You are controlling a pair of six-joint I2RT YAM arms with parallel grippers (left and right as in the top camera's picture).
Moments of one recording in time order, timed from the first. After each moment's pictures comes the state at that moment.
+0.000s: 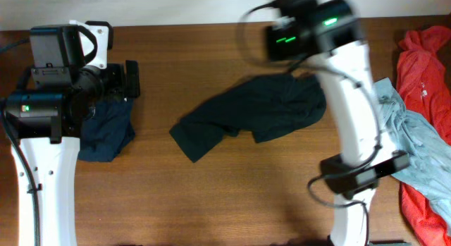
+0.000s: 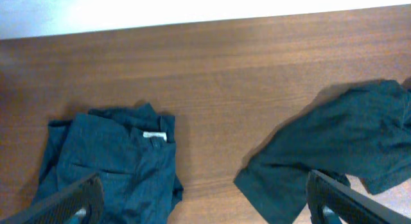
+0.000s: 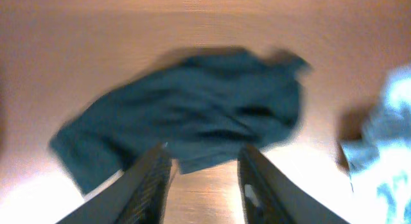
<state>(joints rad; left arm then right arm) 0.00 1.45 1.77 -1.11 0.05 0.07 0.32 2.13 2.66 -1.60 0.14 0.30</state>
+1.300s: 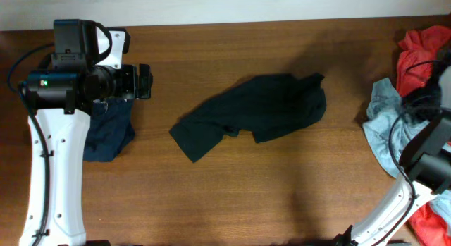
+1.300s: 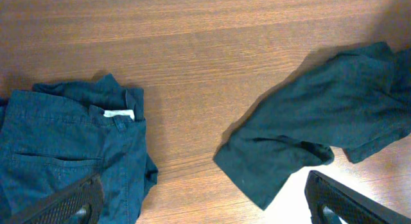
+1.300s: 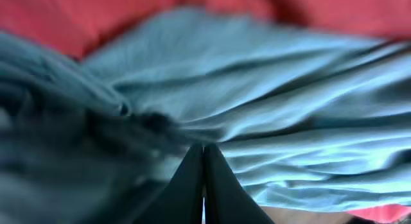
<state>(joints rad) -0.01 1.56 1.77 -1.16 0.14 0.07 -0.58 2.27 1.98 -1.29 0.21 0.50</state>
